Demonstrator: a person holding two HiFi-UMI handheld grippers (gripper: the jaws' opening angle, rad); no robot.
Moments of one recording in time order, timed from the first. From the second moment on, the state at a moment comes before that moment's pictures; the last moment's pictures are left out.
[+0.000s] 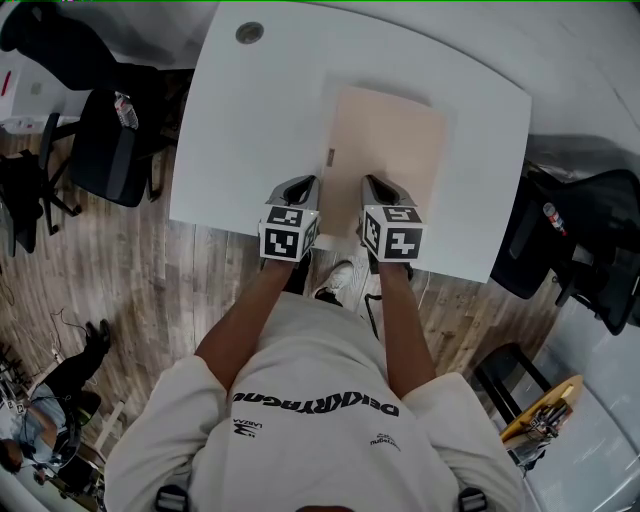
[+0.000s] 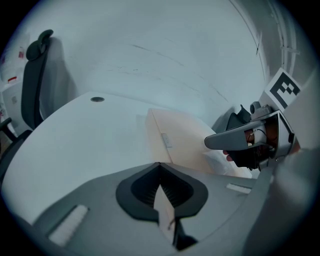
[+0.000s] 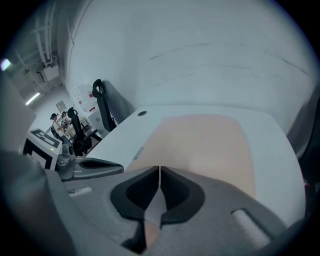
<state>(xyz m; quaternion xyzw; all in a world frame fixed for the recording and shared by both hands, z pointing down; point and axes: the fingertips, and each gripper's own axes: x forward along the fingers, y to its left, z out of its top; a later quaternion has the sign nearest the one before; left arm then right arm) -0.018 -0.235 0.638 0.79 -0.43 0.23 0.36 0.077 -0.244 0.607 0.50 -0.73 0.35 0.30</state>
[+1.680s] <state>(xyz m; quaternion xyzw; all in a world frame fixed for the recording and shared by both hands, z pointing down) 0.028 -0.153 0.455 0.85 -0.45 0.13 0.22 0.117 -0.151 0.468 0.55 -0.78 0.25 0.15</state>
